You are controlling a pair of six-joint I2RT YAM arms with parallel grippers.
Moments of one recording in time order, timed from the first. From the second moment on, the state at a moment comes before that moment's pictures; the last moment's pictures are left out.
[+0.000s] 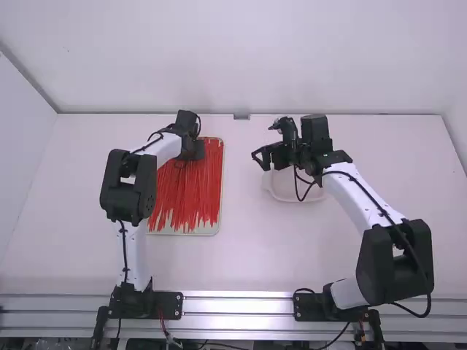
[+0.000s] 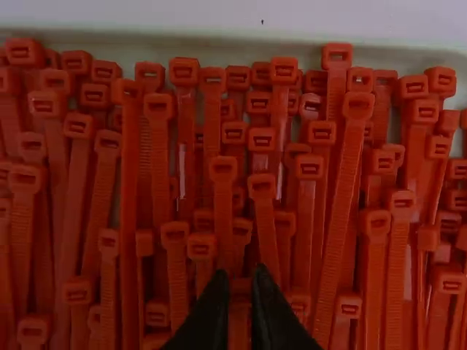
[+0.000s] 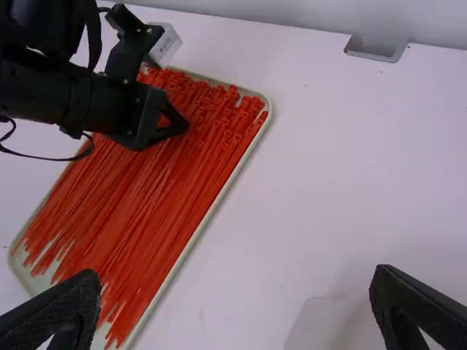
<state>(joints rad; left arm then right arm) -0.14 2.19 1.54 -0.47 -0.01 -0.21 0.24 1.58 1.11 -0.30 -0.53 -0.01</state>
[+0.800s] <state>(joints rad) -0.14 1.66 1.56 -0.57 -0.01 -0.22 0.24 1.58 1.11 -0.20 -0.70 0.02</state>
